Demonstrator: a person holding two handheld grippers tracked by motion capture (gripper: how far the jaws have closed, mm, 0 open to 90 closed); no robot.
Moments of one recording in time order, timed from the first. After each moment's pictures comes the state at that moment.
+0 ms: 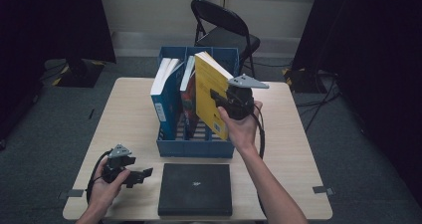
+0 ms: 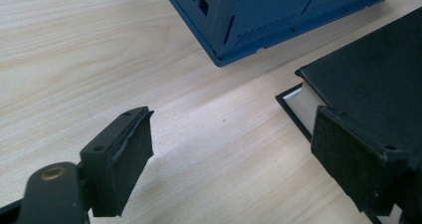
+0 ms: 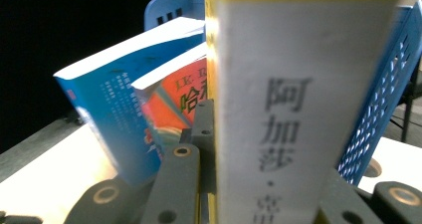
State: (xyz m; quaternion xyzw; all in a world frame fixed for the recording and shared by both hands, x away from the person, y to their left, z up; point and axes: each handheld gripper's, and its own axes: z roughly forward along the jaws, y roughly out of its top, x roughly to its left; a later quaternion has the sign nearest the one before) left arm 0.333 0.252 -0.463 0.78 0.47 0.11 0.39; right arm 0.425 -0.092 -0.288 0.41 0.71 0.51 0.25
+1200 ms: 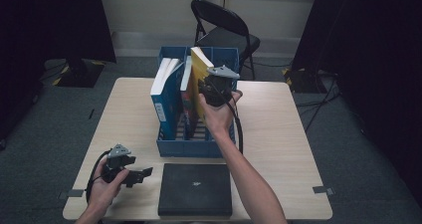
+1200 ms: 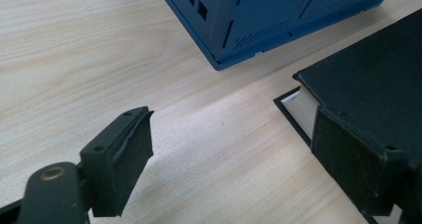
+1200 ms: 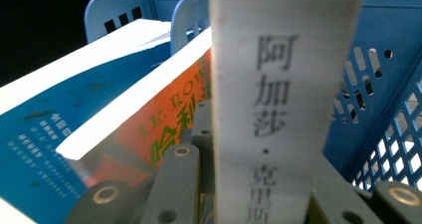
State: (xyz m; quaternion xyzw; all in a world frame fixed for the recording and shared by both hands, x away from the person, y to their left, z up) left arm 0.334 0.253 -0.463 0.78 0.47 0.11 0.39; right arm 0.479 -0.042 -0.310 0.47 0.68 0.49 0.28
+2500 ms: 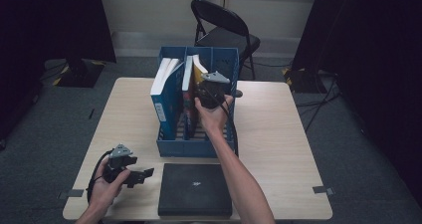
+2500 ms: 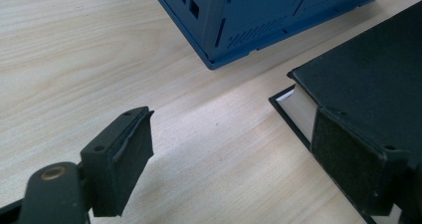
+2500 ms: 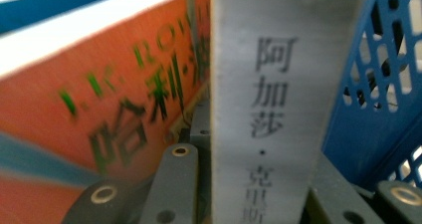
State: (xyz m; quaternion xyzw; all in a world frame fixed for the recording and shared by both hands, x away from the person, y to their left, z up) left arm 0.335 0.250 -0.464 0.79 0.46 0.11 0.39; right arm 0.508 -0.029 -0.357 0.47 0.69 0.47 0.29
